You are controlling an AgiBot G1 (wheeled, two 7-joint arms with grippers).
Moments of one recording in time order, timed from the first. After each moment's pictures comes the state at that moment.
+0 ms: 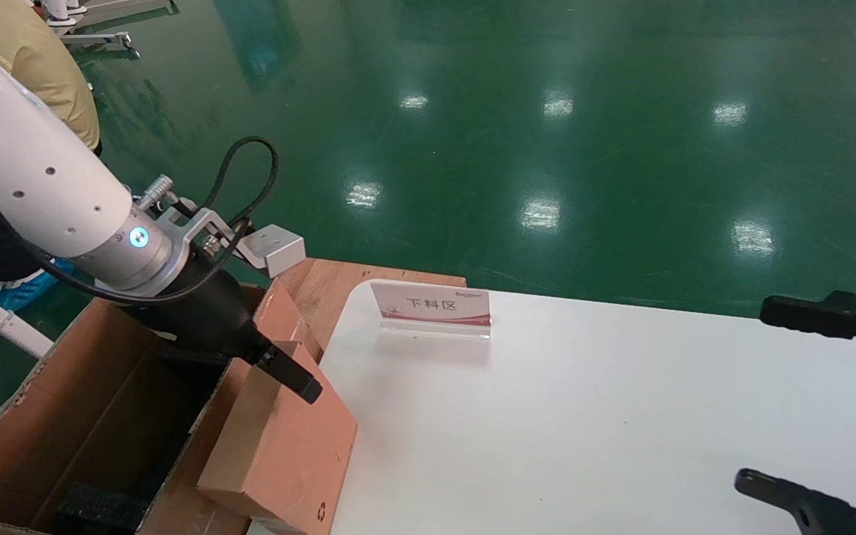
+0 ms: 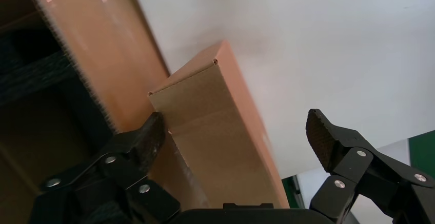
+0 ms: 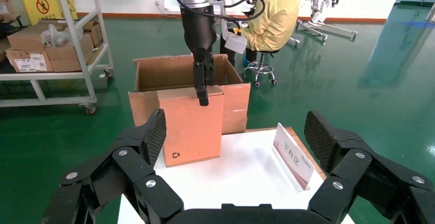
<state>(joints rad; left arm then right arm) -2.12 0.66 1.52 -1.36 1.54 1.56 -1.71 1.08 -0.61 -0.29 1.28 -0.73 -1.49 0.18</state>
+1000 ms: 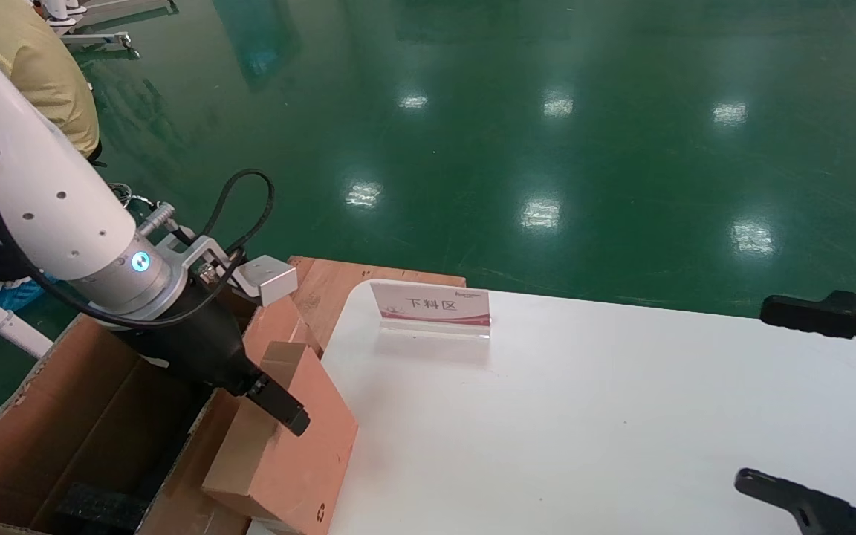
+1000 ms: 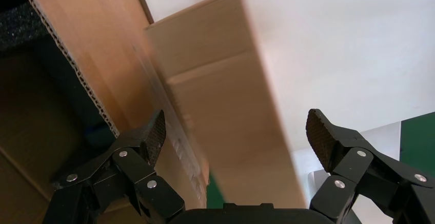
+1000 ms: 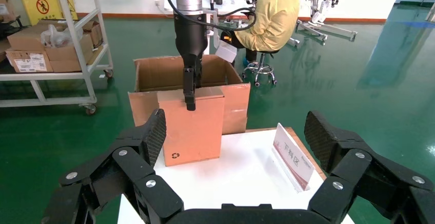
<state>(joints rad) -2.19 0.67 1.72 -1.36 1.45 1.52 -1.75 1.08 -0.61 -0.29 1.28 -0.73 -1.49 0.18</state>
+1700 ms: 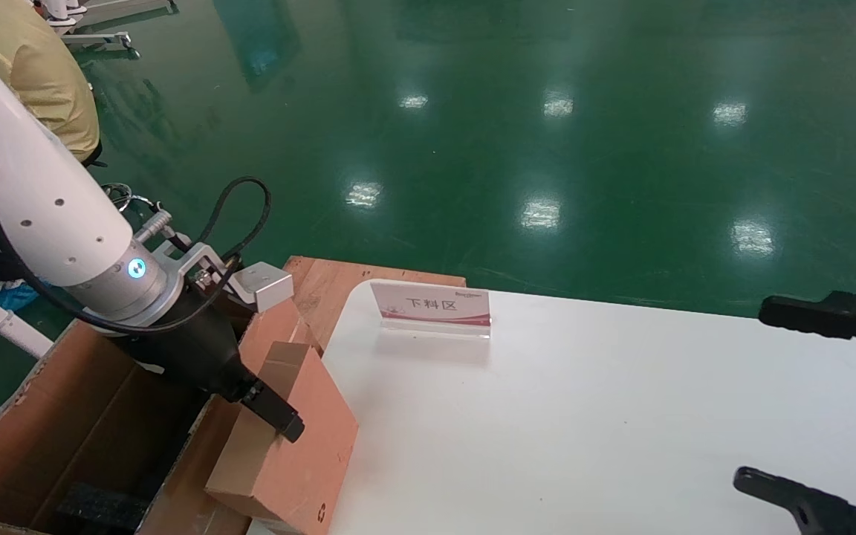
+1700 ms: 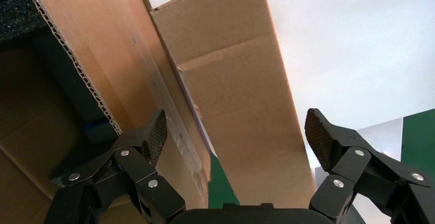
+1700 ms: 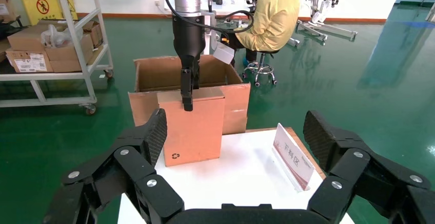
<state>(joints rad) -2.18 0.66 1.73 -1.36 1.44 1.51 -1.74 1.08 -0.61 -0.29 1.28 -0.72 -1.49 0.18</state>
